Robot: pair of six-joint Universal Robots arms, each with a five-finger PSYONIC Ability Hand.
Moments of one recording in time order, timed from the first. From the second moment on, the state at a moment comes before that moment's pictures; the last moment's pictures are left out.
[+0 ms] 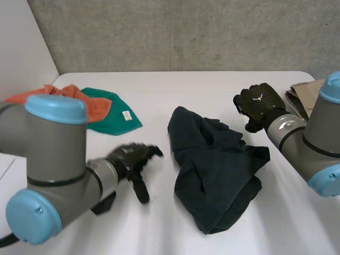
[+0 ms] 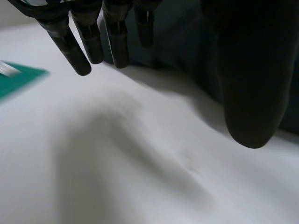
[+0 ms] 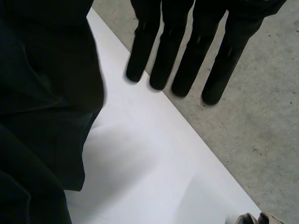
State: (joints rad) left arm 4.14 -1.99 -1.48 2.87 -1.49 3.12; right arm 1.90 -1.14 1.45 -0.13 1.38 2.60; left_hand 0.25 0.40 0.25 0.25 0.07; right_hand 0.89 0.90 0.91 0.91 0.73
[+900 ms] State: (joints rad) left arm 4.00 -2.15 -0.91 2.83 -1.80 3.04; right arm 1.88 -1.20 1.45 -0.09 1.39 2.61; left_hand 1.15 1.20 1.18 1.19 0.98; right_hand 0.39 0.40 0.38 0.37 0.17
